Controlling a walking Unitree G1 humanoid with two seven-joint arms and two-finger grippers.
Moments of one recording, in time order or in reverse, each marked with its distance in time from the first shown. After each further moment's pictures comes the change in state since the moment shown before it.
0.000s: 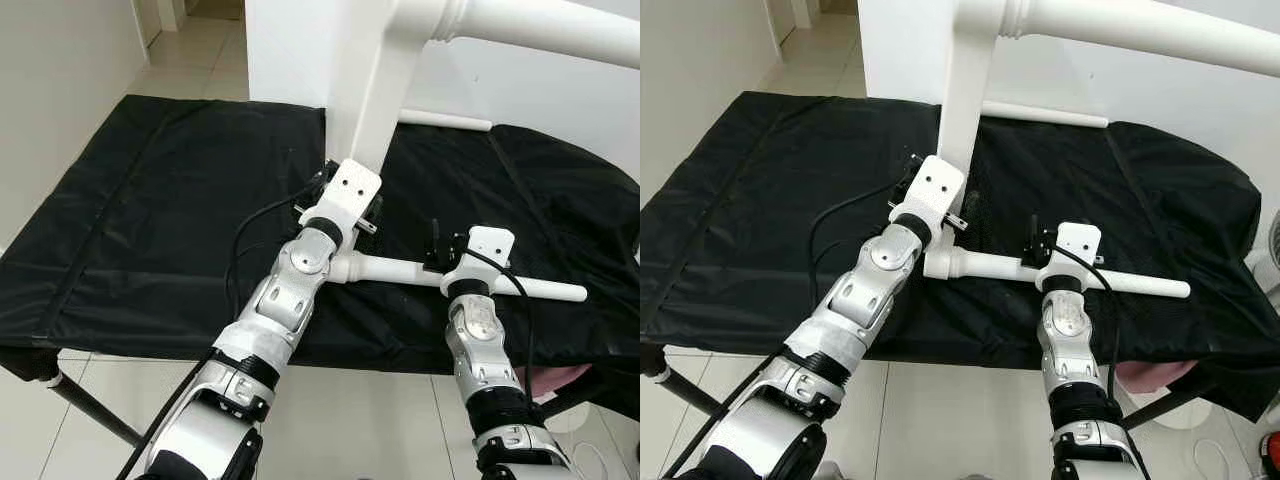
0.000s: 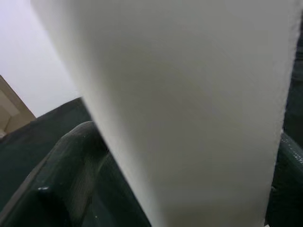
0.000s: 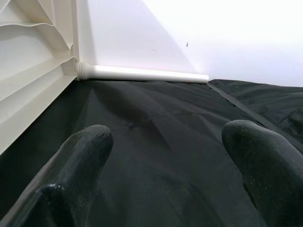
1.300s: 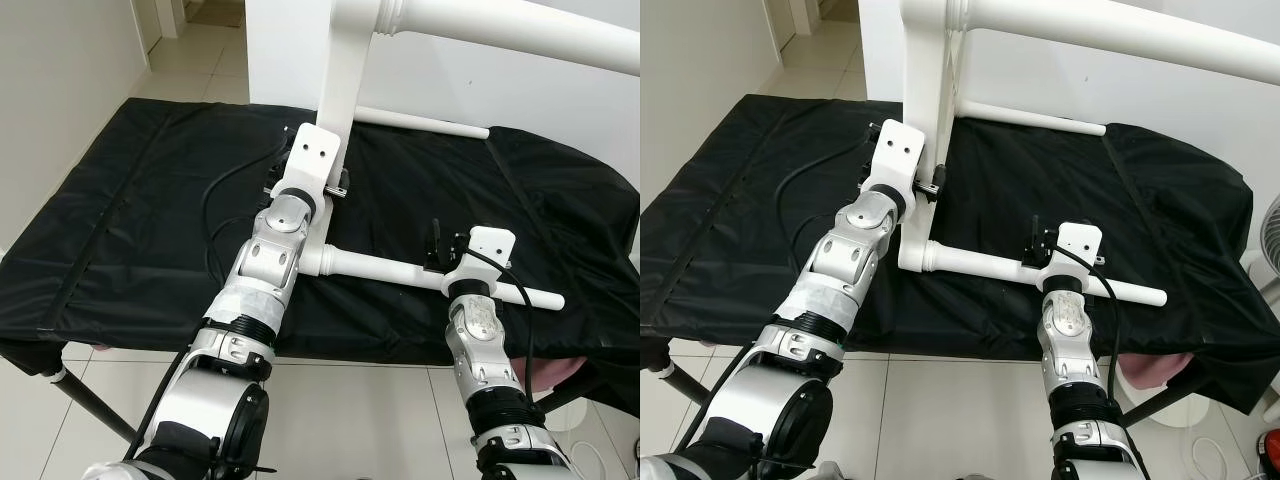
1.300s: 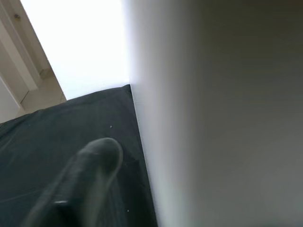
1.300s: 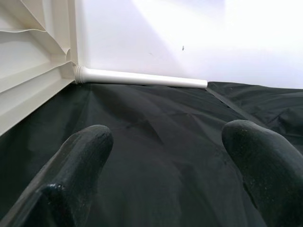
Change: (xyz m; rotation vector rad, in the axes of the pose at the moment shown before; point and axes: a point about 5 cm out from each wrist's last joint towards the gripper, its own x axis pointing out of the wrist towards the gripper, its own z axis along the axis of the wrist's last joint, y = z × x) left arm 0.012 0.045 0.000 -0.181 0.116 0.145; right arm 0.000 -0.001 0.000 0.000 0.002 -0.010
